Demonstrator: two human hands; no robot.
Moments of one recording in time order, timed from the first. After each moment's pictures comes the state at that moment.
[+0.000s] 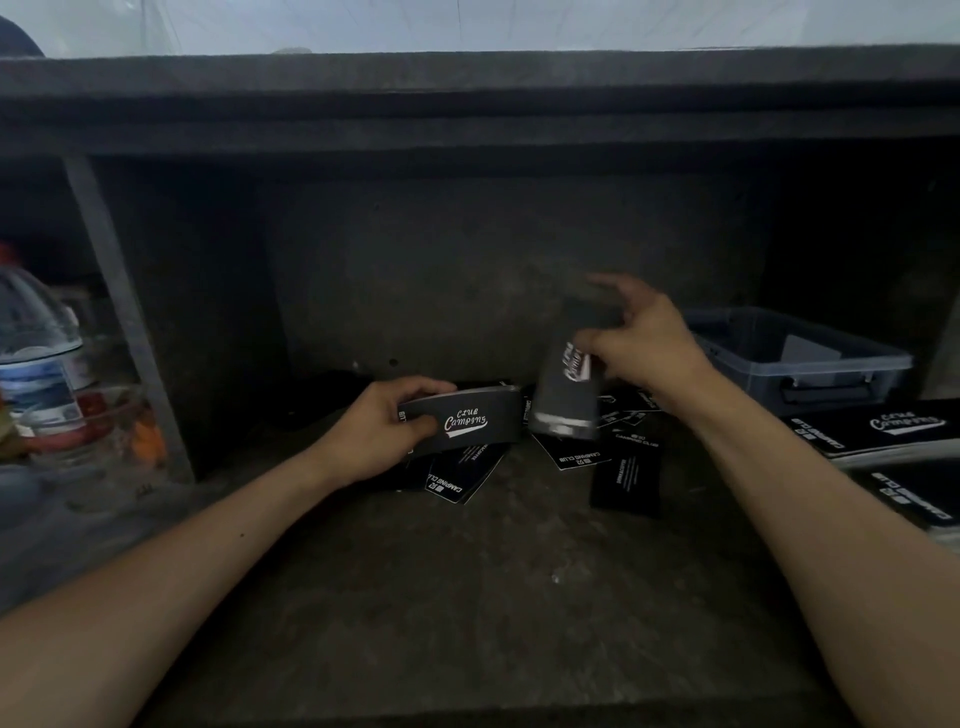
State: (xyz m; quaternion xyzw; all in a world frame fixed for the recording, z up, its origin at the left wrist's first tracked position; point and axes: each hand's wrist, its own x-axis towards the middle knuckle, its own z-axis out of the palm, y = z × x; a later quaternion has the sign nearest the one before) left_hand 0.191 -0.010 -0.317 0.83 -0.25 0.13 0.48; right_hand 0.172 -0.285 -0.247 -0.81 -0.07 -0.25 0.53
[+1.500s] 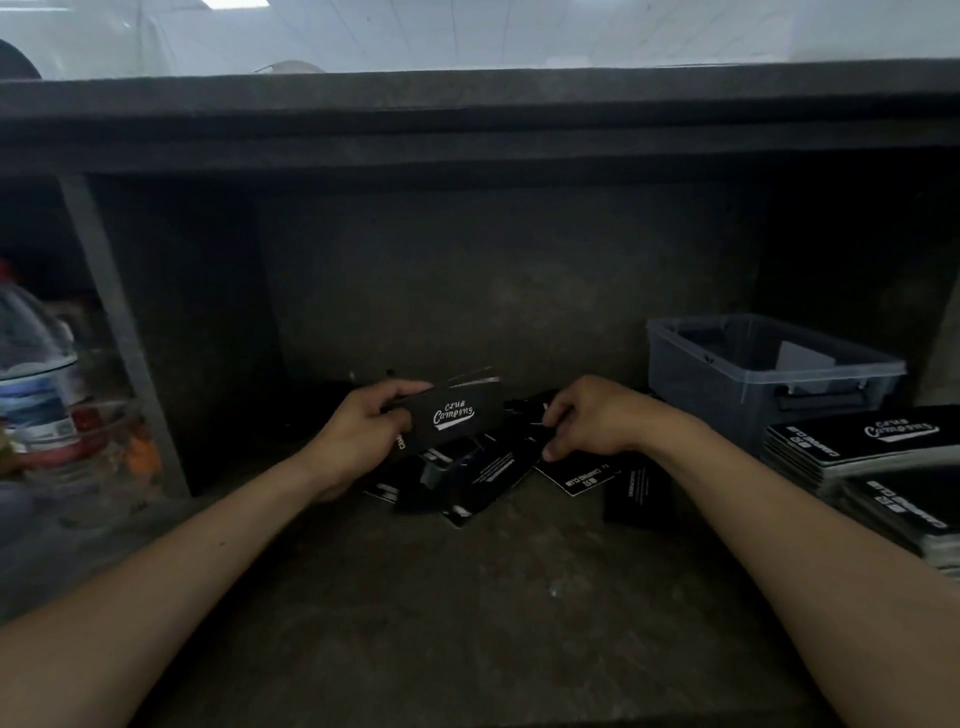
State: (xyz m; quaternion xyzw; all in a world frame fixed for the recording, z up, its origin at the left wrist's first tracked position) left_hand 0.193 -0.011 -0.314 0.80 -0.13 0.10 0.57; right_hand 0.186 -0.272 -0.281 -0.97 -0.07 0.00 0.22
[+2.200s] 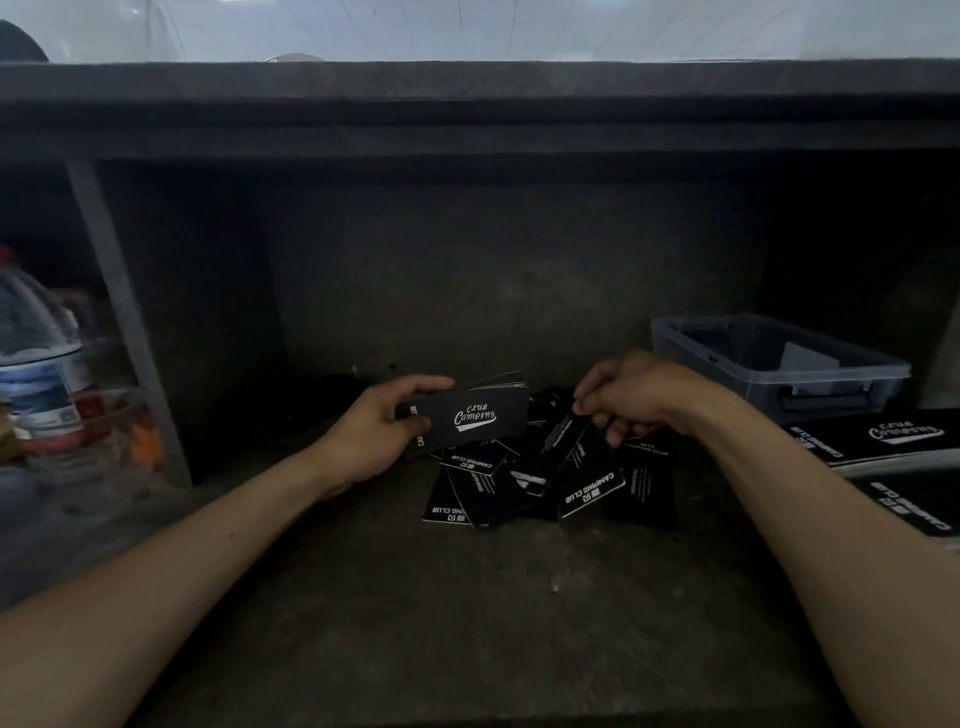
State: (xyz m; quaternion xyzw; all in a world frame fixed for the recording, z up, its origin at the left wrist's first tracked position) left_hand 0.185 -0.011 -0.313 0.82 -0.22 0.09 0.52; right_hand 0.171 -0.291 -0.257 -0.92 0.03 0.03 0.39
